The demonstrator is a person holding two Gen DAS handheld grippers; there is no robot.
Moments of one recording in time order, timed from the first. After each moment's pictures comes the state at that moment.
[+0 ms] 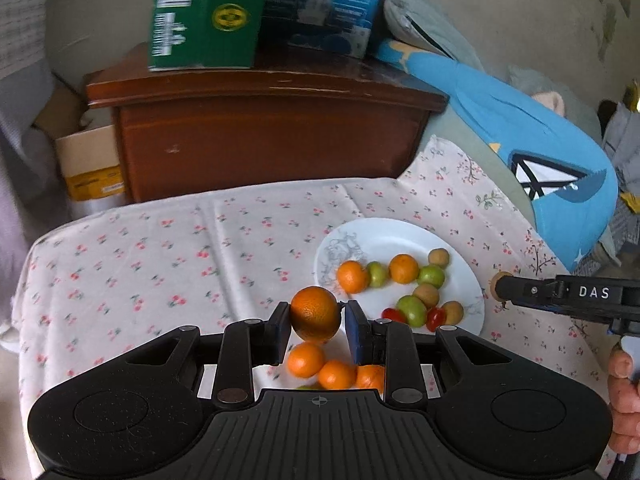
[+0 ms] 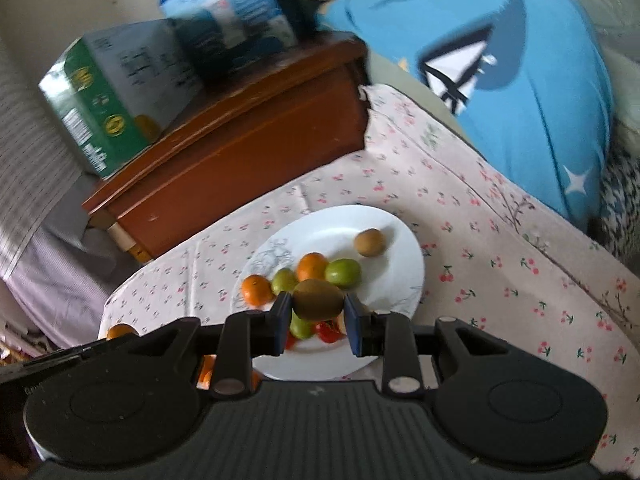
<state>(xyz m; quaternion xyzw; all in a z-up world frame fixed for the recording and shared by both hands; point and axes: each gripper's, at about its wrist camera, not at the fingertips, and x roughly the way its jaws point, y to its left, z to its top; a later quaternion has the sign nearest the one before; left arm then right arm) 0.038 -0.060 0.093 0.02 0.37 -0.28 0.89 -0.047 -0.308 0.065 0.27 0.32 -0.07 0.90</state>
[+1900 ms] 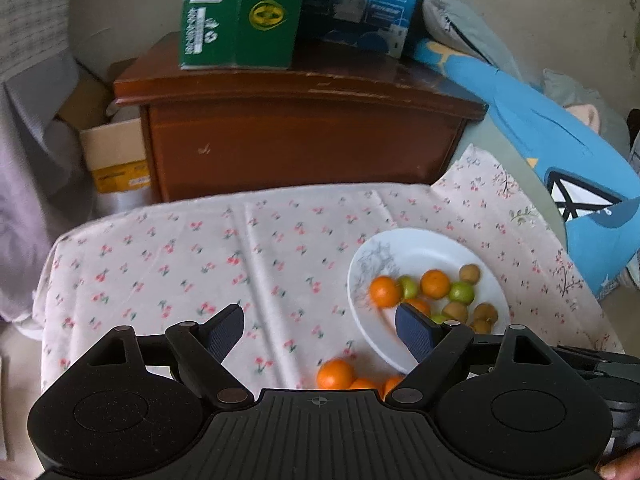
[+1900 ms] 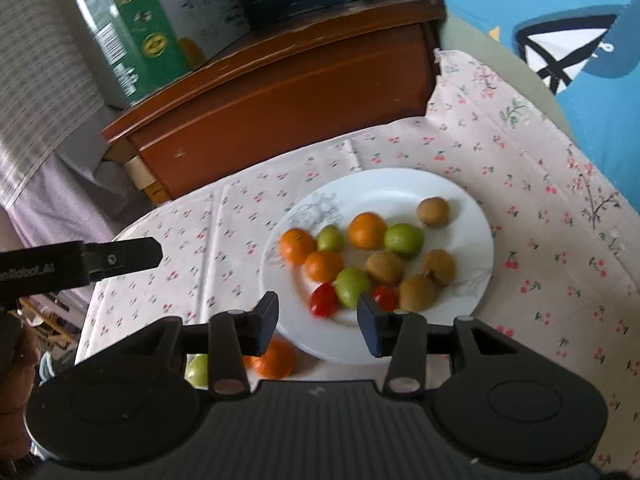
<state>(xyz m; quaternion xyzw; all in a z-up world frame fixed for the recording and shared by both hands) 0.057 -0.048 0.102 0.01 0.39 -0.23 0.89 -0.020 -0.254 0.049 0.20 0.37 -0.01 0.91</state>
